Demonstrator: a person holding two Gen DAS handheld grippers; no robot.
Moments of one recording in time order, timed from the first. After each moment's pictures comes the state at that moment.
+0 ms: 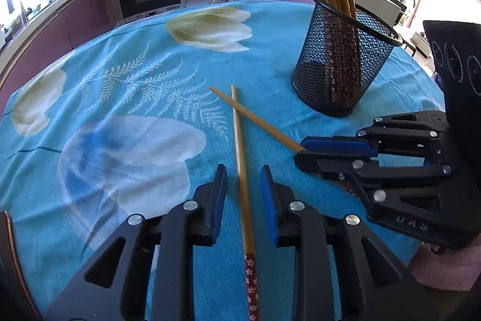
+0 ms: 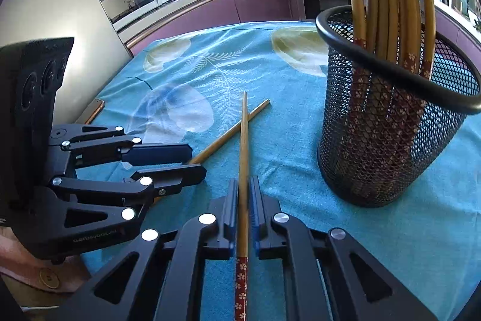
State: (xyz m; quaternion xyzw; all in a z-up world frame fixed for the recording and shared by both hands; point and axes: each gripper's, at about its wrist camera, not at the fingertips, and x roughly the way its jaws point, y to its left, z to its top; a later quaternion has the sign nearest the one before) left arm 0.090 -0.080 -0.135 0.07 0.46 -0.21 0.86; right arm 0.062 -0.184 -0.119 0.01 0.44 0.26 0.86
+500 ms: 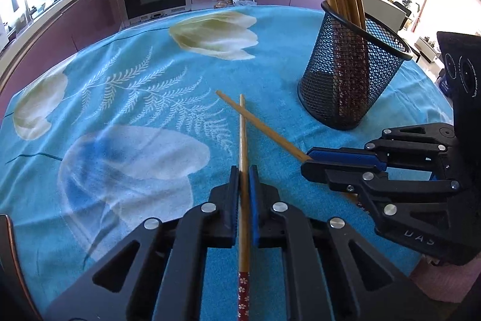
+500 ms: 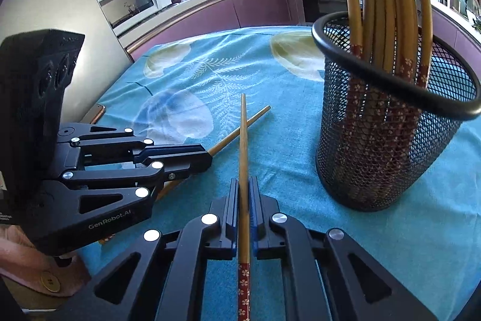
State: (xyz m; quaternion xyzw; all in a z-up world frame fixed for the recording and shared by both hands) left arm 0.098 -0.081 -0.133 0.06 0.46 -0.20 0.87; right arm 0.061 -0.193 -0.116 0.02 0.43 0.26 0.86
